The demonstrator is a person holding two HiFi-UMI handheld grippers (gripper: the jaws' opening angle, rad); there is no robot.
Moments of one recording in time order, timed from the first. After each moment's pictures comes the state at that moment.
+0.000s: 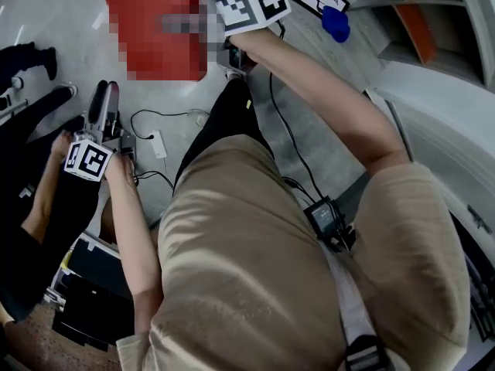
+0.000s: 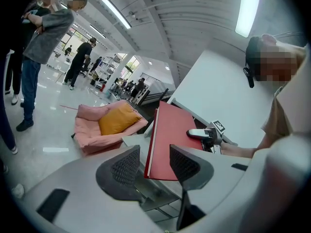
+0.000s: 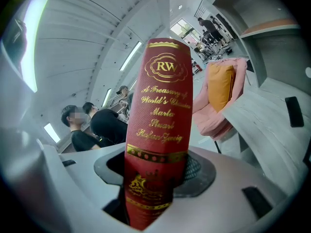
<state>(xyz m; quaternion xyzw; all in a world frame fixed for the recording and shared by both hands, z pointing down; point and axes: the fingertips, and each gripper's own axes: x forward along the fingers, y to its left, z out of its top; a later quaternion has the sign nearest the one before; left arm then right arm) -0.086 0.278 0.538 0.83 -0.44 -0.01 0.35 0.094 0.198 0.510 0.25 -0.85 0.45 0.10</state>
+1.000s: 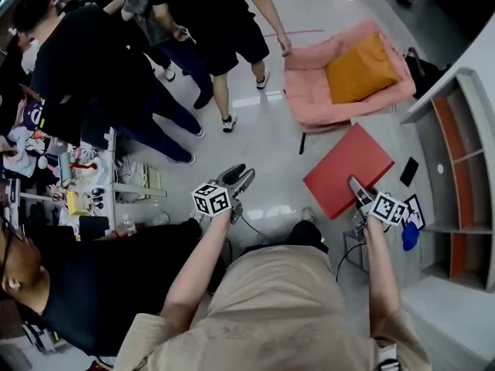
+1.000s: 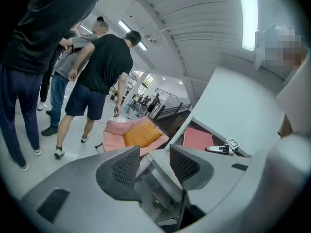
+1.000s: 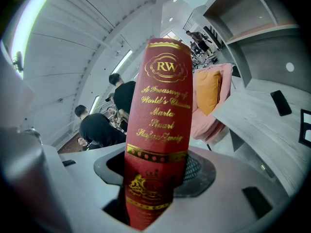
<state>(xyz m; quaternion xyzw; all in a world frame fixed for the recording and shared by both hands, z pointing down) -0.264 0.313 0.538 0.78 -0.53 -0.07 0.32 0.081 0.210 0.531 0.35 -0.82 0.45 0.07</state>
